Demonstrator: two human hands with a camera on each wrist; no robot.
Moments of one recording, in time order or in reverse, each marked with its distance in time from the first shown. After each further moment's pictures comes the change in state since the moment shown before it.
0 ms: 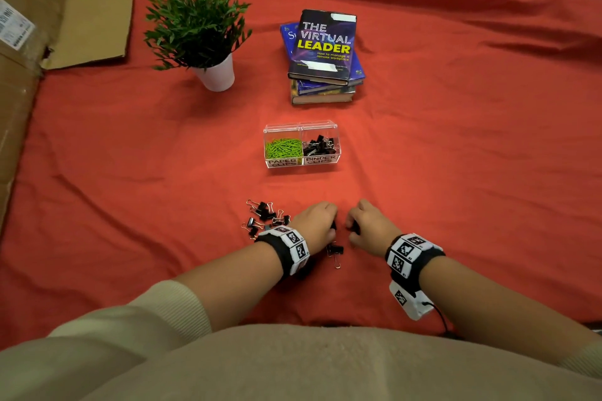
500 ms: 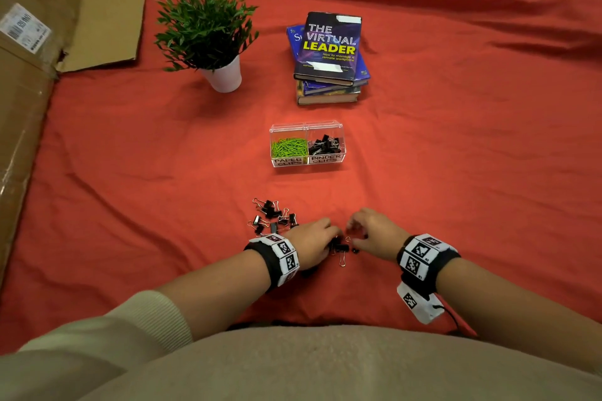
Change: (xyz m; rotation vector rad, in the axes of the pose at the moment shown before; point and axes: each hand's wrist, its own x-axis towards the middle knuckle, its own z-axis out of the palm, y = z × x) left_hand -0.032 -0.011 0.007 0.134 -0.151 0.131; right_hand -0.011 0.000 -0.001 0.089 -0.069 -0.068
